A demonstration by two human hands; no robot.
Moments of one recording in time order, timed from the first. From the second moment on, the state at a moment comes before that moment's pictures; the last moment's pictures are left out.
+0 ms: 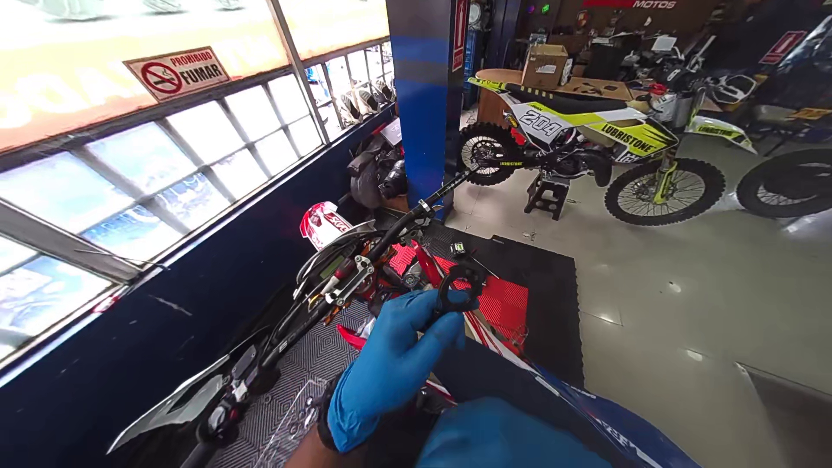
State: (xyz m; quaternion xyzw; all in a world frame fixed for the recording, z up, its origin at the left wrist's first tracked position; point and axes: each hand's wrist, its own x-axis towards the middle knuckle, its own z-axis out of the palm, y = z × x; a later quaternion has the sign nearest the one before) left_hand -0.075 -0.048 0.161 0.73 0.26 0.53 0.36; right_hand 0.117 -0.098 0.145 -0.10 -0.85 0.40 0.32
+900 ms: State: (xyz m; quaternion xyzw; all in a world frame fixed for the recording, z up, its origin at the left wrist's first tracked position) left_hand -0.044 -0.067 0.139 0.80 0.39 0.46 0.00; right_hand 0.140 -0.022 0.132 -0.16 -0.58 0.53 0.60
